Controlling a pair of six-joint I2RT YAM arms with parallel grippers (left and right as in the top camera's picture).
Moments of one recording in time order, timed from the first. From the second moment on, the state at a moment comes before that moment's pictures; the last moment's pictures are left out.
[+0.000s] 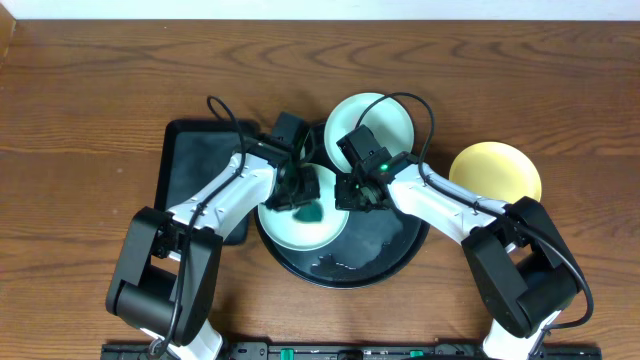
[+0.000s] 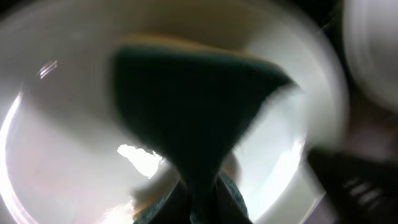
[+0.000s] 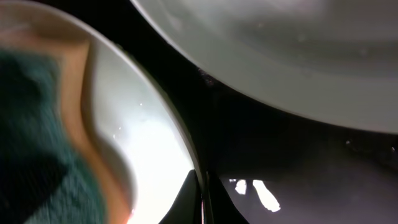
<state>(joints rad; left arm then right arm) -0.40 1.78 1.09 -0.65 0.24 -0.58 0.63 1.90 1.15 -0.50 -0.16 0.65</state>
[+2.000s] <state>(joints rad) -0.11 1.62 1.46 -1.10 0.00 -0.54 0.61 1.62 1.16 -0.55 0.02 0.37</state>
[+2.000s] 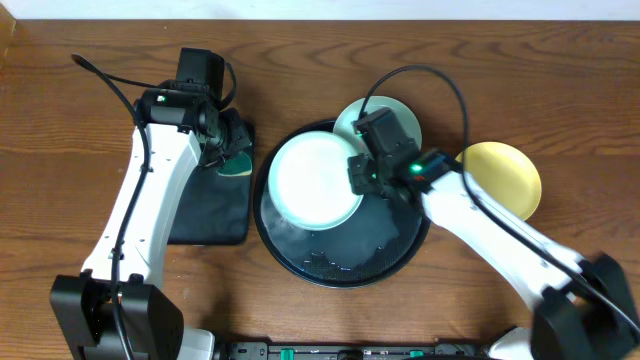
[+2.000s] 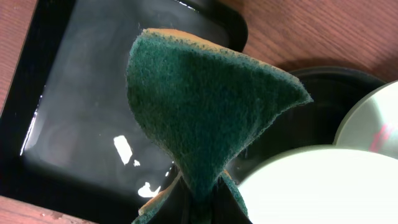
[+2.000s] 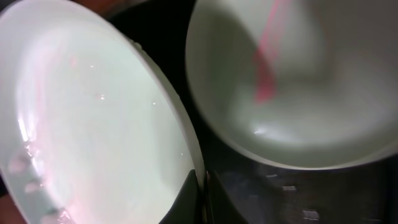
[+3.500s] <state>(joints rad) -0.11 1.62 1.46 -1.09 0.00 -0.54 1.09 1.46 1.16 -0.44 1.29 -0.13</state>
